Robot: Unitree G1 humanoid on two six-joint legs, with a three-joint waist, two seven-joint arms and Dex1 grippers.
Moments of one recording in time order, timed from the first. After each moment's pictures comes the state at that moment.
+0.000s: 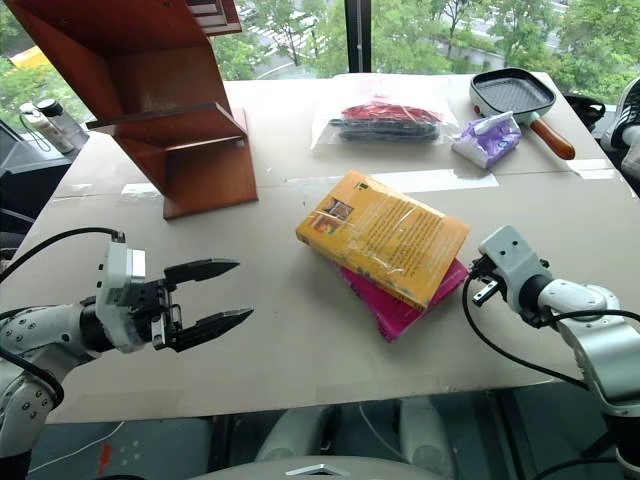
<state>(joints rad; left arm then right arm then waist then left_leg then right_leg) 0.20 0.80 0.39 -0.52 -0.73 0.45 -1.07 -0.10 -0.74 -0.01 -0.50 0.25 0.89 0.47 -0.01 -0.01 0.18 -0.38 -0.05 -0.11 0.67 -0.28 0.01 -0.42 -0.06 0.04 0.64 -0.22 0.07</state>
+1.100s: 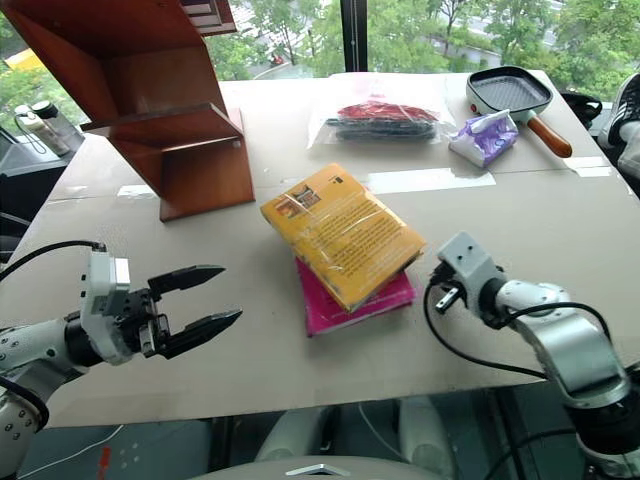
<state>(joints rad) 0.30 0.80 0.49 -0.49 -0.77 0.45 -1.06 -0.18 -0.81 0.01 -0.57 0.31 1.02 0.63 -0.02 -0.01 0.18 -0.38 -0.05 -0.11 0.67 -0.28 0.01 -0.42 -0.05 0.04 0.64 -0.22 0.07</state>
